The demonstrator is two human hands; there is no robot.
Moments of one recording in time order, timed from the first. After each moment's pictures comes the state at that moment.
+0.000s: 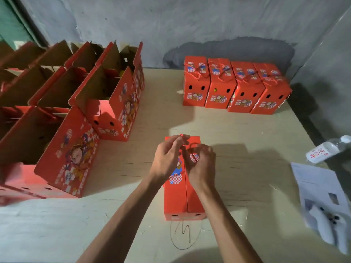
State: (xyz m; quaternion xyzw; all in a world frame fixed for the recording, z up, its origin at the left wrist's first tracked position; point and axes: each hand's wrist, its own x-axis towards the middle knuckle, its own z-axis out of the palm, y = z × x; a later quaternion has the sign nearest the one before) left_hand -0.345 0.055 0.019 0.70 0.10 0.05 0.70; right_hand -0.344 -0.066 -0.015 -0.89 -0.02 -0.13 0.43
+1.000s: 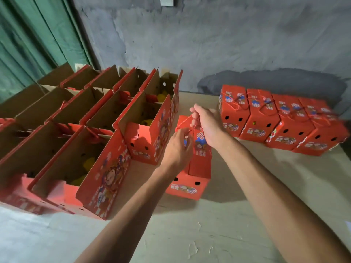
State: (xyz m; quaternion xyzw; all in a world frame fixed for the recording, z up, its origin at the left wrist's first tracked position) left_hand -0.252 0.166 0.052 0.88 0.10 0.18 0.44; right_hand -0.155 0.082 0.111 -0.68 -0.02 0.12 0.72
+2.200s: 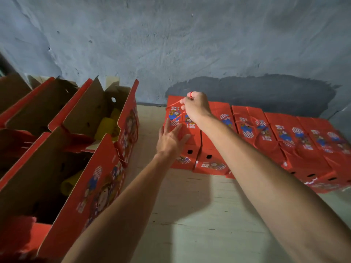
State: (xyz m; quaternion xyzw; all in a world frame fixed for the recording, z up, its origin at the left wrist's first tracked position) left_hand 0.176 0.189 -0.075 0.95 0.09 0.01 0.29; right_hand 0.248 0.108 0.036 -0.86 0.00 0.02 0.51
